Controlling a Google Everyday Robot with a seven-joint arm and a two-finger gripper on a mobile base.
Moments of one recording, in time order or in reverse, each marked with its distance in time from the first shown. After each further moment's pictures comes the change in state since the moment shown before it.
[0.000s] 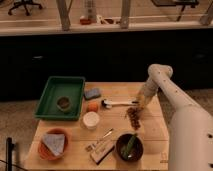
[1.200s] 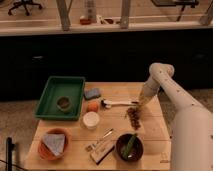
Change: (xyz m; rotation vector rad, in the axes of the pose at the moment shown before) arm -0.010 0.000 -0.029 0.024 0.007 -0.058
